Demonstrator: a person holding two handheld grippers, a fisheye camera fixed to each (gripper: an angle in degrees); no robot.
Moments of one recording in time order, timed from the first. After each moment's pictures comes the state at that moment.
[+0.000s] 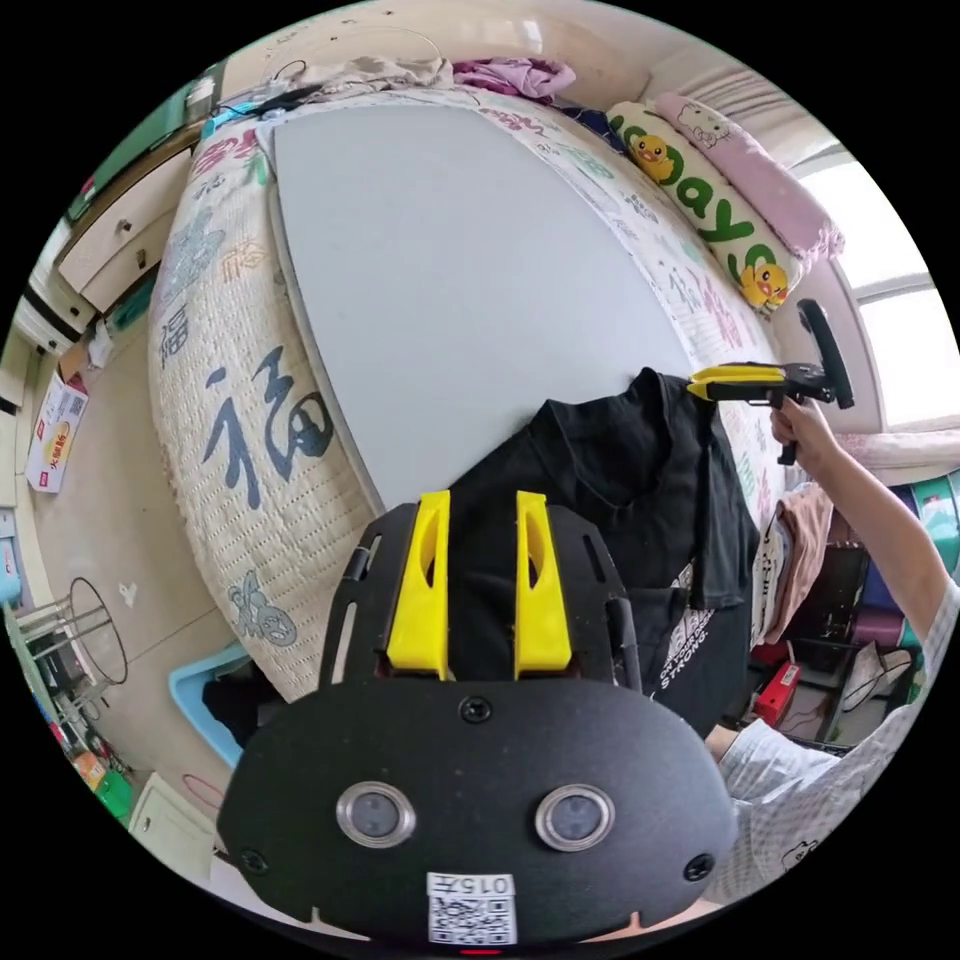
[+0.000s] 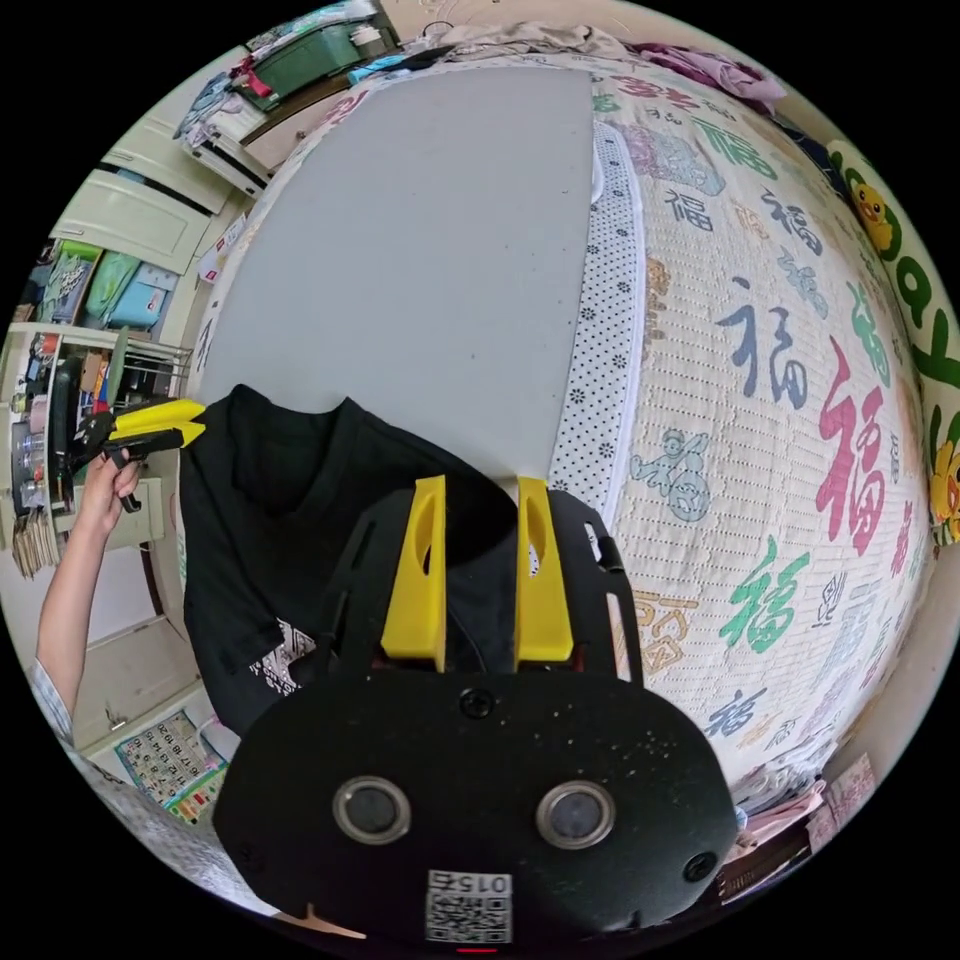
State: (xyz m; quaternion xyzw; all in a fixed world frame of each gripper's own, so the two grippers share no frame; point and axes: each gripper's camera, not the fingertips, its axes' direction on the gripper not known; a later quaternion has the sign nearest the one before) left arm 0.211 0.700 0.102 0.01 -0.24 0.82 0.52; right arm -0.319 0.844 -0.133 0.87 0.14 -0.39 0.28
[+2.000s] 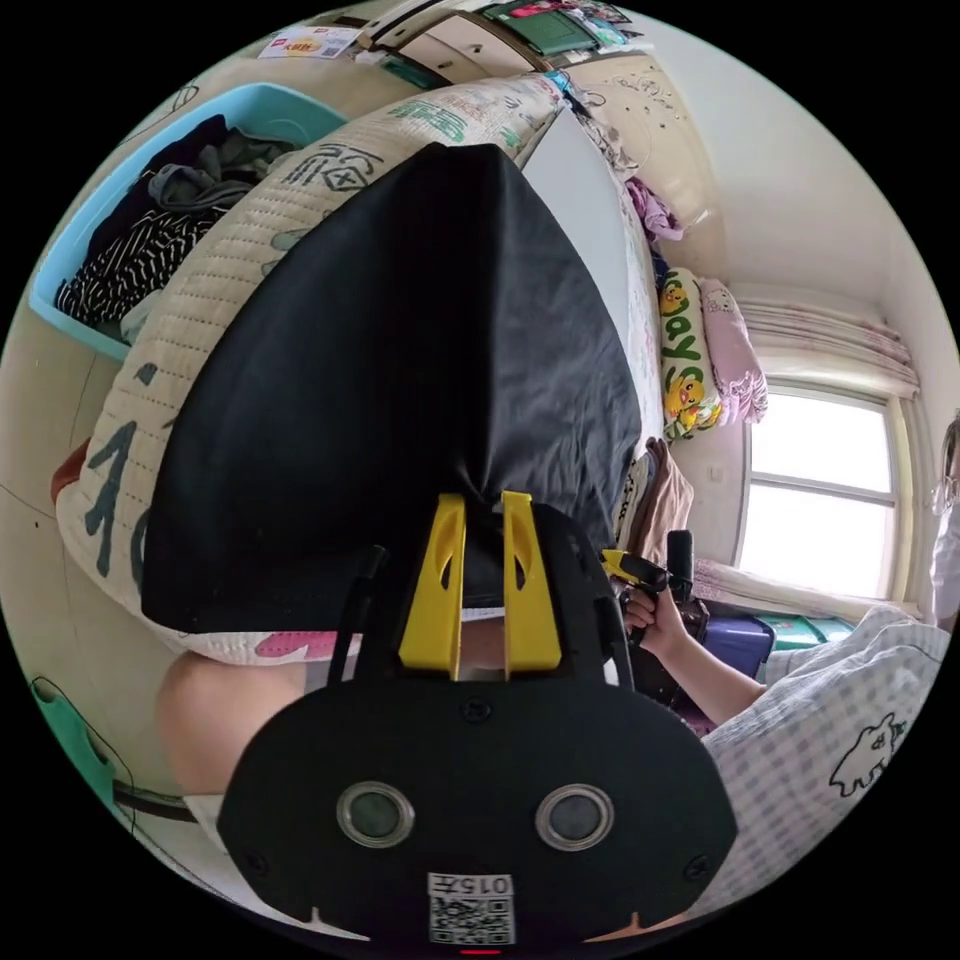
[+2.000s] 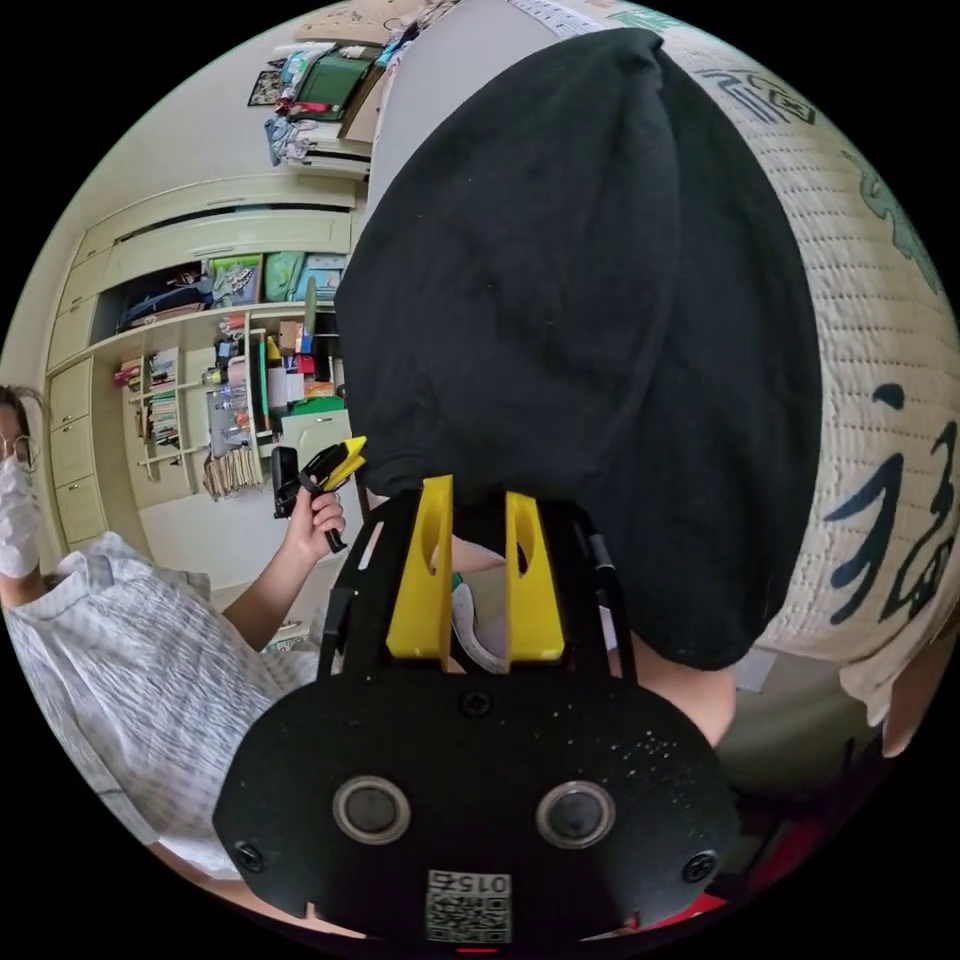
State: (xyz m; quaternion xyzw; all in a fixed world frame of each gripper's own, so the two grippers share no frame) left arm -0.435 0.542 -0.026 -0.05 0.04 0.61 0.79; right arm -0.114 0.633 0.361 0.66 -0.01 -0.66 0.36
